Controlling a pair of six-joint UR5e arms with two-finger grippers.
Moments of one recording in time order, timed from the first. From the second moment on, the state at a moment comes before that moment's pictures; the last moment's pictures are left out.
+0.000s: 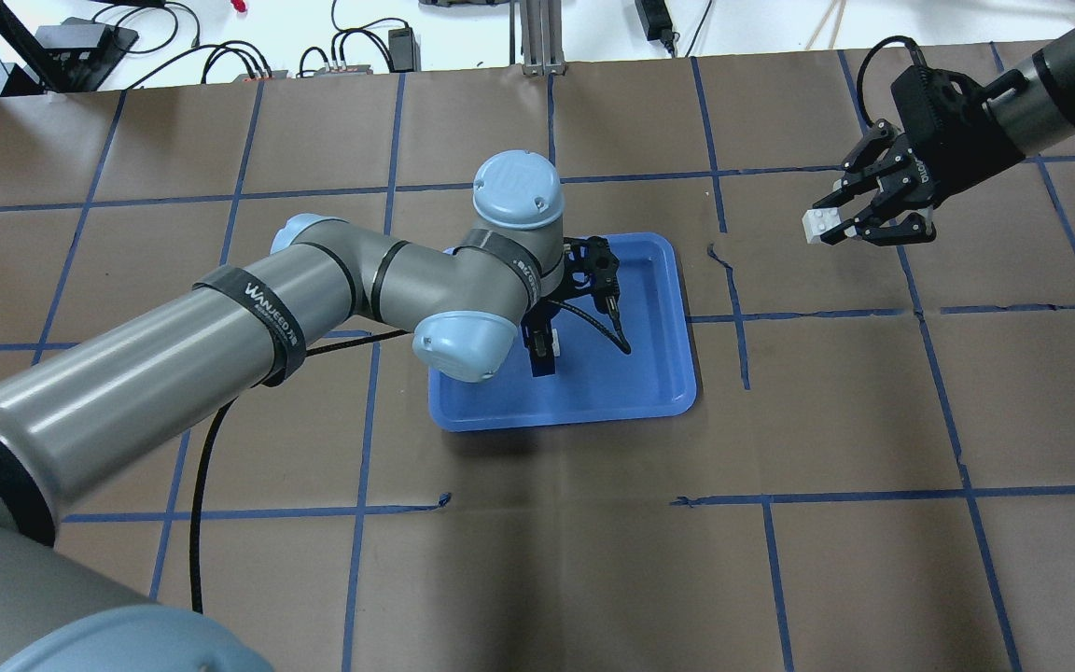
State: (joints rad) left arm -1.94 -2.02 -1.72 -1.00 1.57 1.04; right arm 1.19 -1.35 1.71 -1.68 -1.00 -2.07
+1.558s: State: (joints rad) left arm -1.66 -1.52 -1.58 -1.59 1.58 0.09; right arm 1.58 -1.16 1.89 -2.34 -0.91 -1.56
